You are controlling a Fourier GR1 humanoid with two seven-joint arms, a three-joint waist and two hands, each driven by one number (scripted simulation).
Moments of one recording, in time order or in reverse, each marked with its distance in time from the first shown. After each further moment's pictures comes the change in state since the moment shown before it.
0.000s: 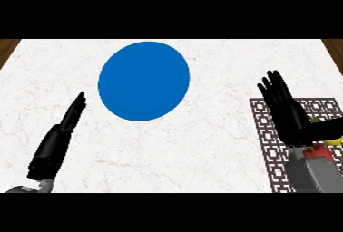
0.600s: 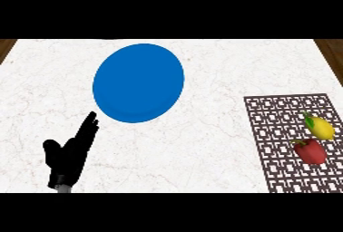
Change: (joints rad) left arm 0.071 -0.158 0.024 0.112 0.199 -0.011 0.163; right arm -0.102 -0.448 -0.259 0.021 0.142 0.235 -0.267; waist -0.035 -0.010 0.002
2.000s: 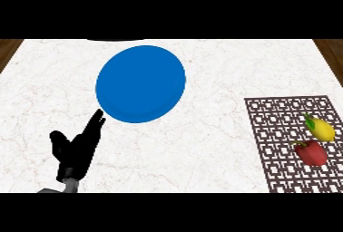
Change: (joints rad) left arm -0.034 -0.077 0.045 0.051 0.003 -0.059 0.036; right arm 0.293 -0.314 0.087 -0.051 0.536 0.050 -0.287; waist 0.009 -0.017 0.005
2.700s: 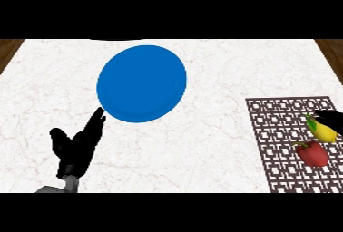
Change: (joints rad) left arm -0.012 -0.027 0.039 0.011 -0.026 -0.043 0.016; right arm 0.102 0.157 0.079 -0.153 0.221 -0.039 0.171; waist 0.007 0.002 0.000
